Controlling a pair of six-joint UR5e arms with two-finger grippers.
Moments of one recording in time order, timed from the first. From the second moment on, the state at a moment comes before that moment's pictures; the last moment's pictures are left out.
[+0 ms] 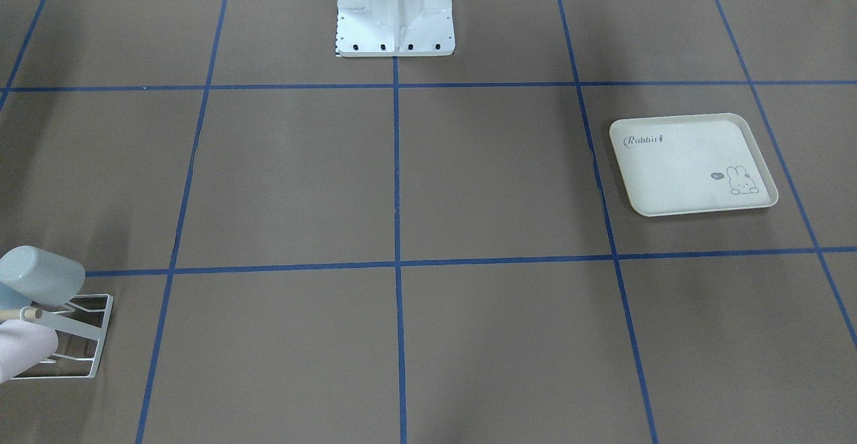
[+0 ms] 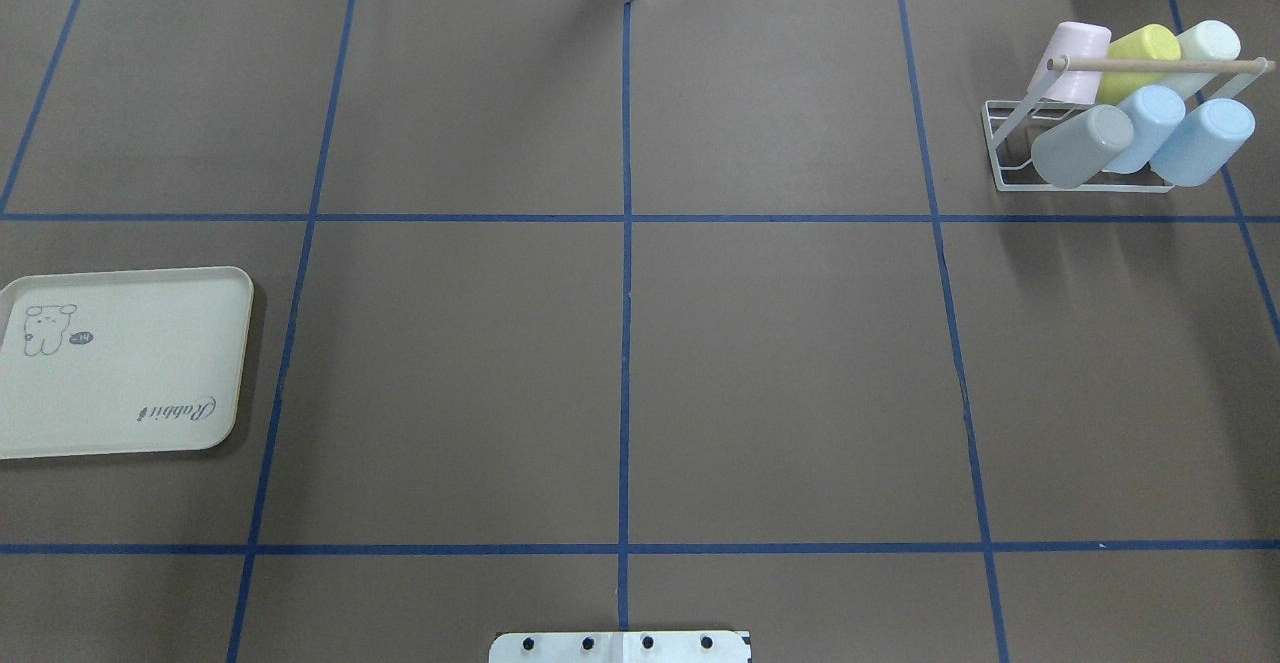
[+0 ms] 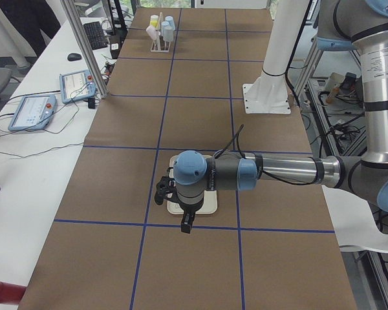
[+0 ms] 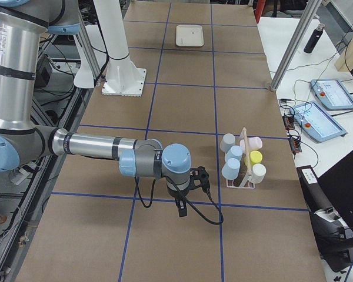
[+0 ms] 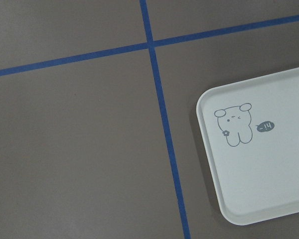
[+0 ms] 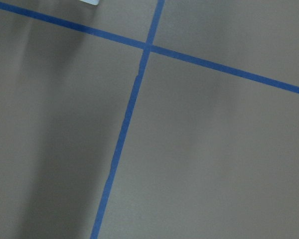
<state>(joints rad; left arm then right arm) -1.63 -1.37 -1.82 -1.49 -2.36 0.26 1.61 -1.78 1.71 -1.49 2.29 -0.26</state>
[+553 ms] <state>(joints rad) -1.64 -1.35 -1.83 -1.49 -2.35 0.26 1.62 -1.80 1.65 -1.48 2.28 -0.27</state>
